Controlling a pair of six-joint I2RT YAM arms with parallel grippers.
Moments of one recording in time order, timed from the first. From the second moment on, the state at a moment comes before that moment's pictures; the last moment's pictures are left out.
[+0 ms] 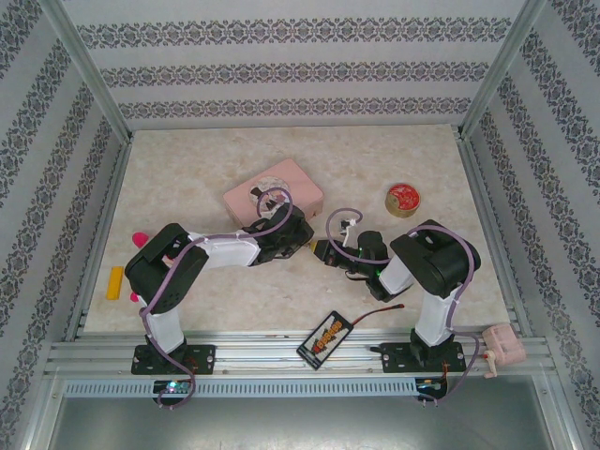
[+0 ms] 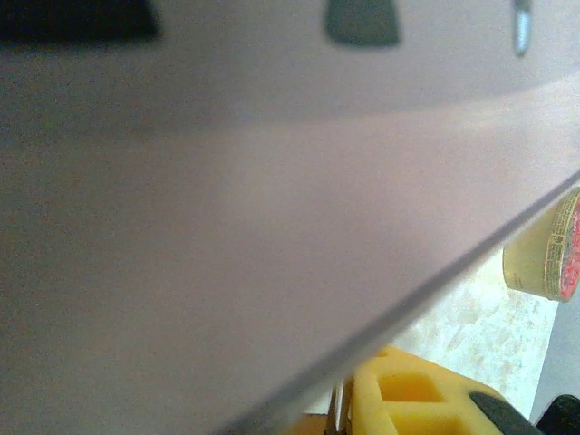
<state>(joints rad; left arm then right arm) -0.74 1.82 0.97 0.07 -0.04 -1.35 0.51 1.86 0.34 1.21 -0.49 0.94</state>
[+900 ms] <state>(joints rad) -0.74 1.76 0.90 0.15 -0.03 -1.32 0.51 1.86 0.35 1.24 -0.49 1.04</state>
